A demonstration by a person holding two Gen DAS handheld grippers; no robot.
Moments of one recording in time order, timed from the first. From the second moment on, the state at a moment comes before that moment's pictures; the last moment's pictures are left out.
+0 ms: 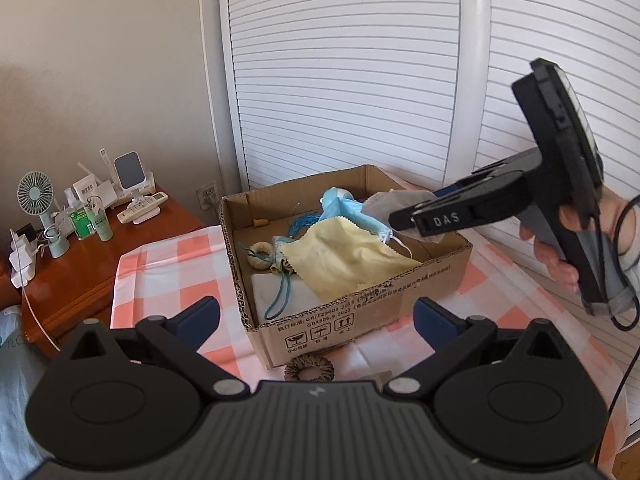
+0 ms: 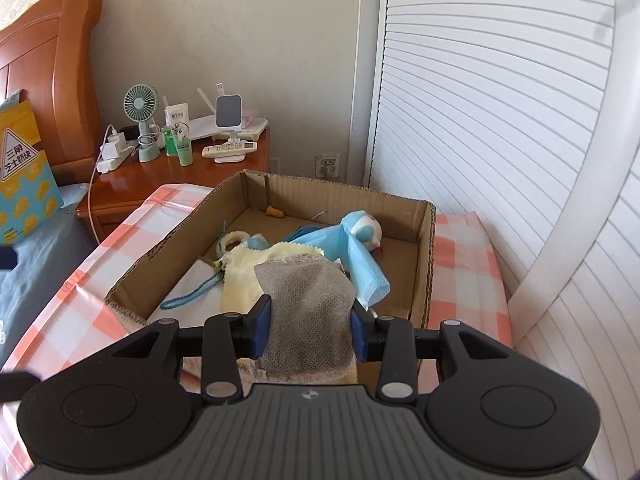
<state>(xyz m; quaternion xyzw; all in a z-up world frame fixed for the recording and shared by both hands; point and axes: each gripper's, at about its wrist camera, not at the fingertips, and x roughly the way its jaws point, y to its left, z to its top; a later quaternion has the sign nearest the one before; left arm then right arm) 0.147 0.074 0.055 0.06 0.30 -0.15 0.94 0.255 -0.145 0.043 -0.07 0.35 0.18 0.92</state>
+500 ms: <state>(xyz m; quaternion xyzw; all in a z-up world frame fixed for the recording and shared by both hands) 0.140 0.079 0.050 0.06 0.31 -0.13 0.94 0.280 -0.154 0.046 -0.06 0.36 0.12 0.92</state>
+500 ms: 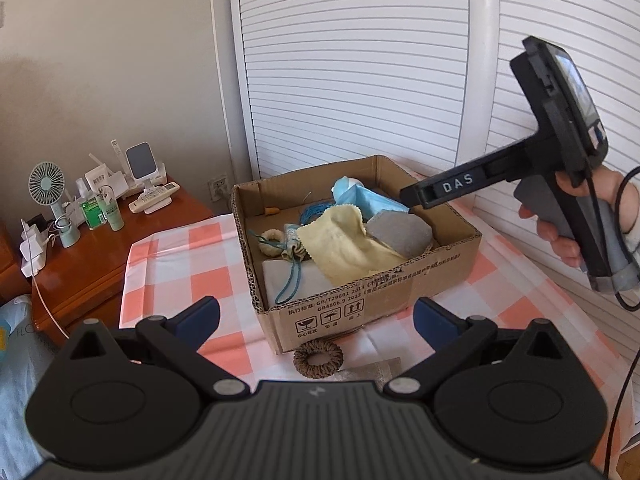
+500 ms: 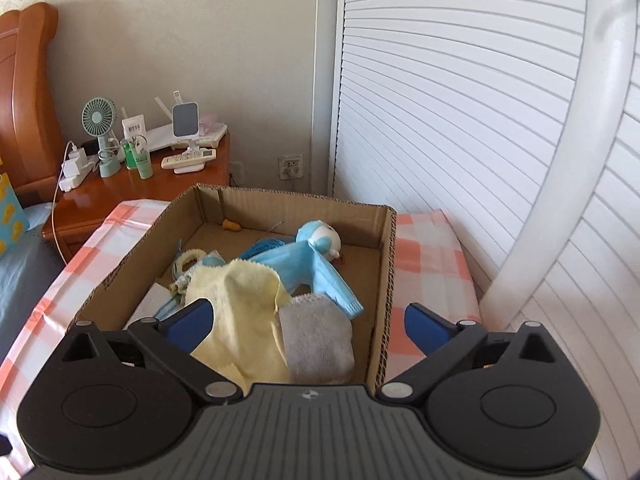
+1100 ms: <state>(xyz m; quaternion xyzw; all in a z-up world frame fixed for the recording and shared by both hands) 0.126 0.105 0.033 0.05 0.32 -0.07 0.94 0.206 -0.144 0.009 -0.04 0.41 0.12 0.90</state>
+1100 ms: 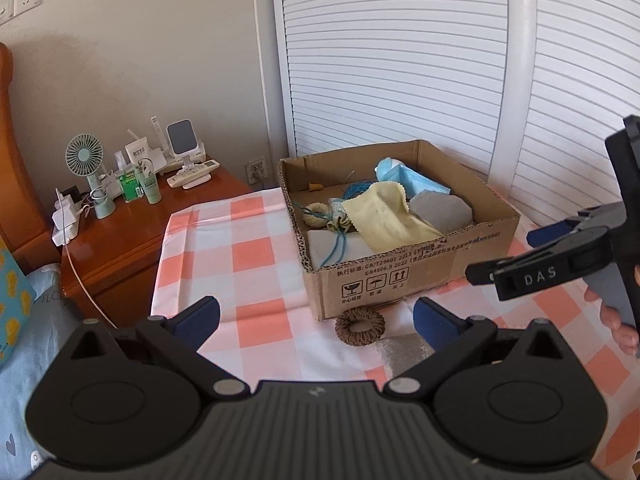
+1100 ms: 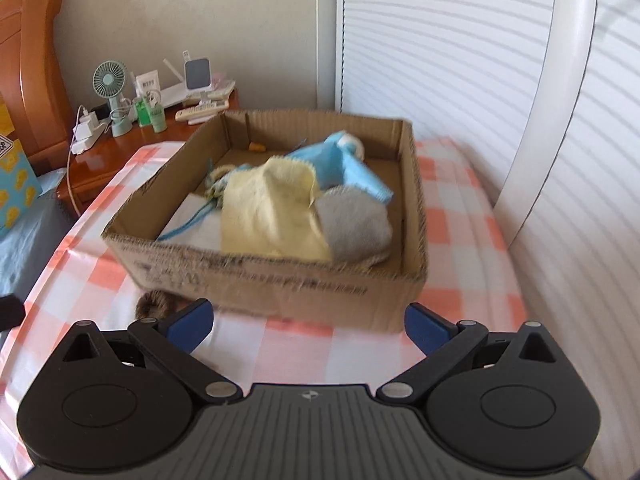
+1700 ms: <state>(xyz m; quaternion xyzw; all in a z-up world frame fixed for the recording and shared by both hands) 0.123 0.131 0.011 0.03 0.35 -0.05 0.94 0.184 -0.049 -0.056 -0.08 0.45 0.19 0.87</state>
